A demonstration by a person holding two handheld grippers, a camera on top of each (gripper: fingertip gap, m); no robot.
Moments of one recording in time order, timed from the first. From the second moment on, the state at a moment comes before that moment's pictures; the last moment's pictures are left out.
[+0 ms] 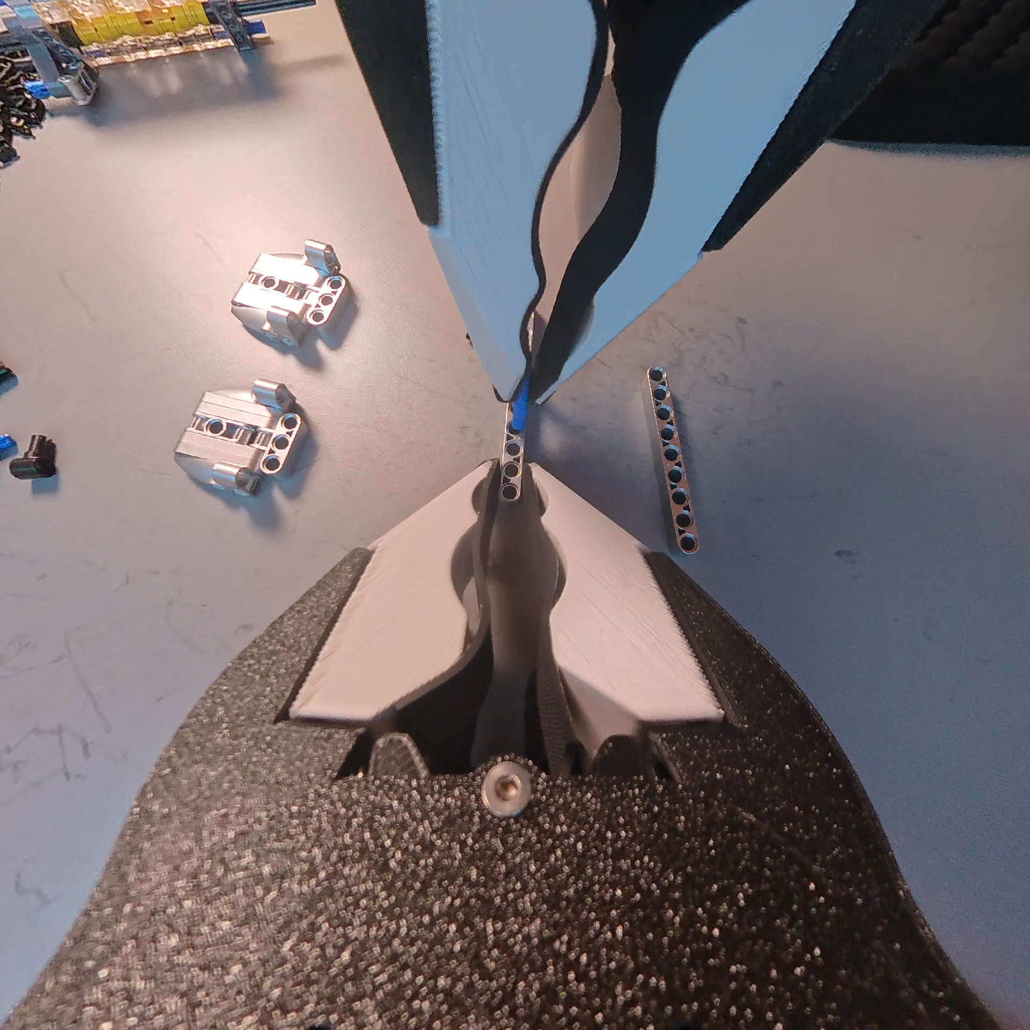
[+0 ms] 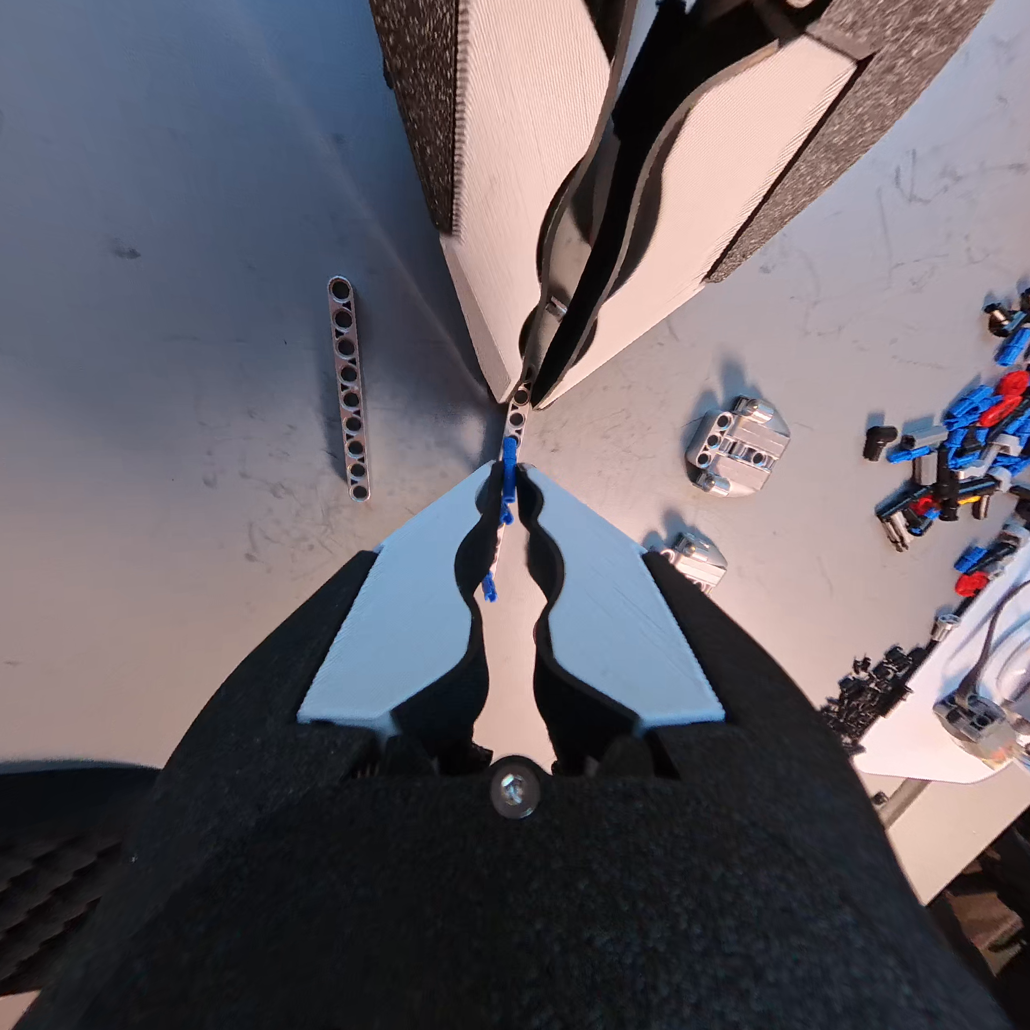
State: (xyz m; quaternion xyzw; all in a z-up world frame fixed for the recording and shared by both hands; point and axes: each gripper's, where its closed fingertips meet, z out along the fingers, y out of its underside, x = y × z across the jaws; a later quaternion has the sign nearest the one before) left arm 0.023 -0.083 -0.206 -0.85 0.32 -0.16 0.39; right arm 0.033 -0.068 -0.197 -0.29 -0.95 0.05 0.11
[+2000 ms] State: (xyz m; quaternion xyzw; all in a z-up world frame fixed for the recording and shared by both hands) left arm 0.021 -0.082 -0.201 -0.84 0.33 -0.14 0.40; right arm 0.031 -0.067 -0.189 -0.37 -0.91 0.14 0.11
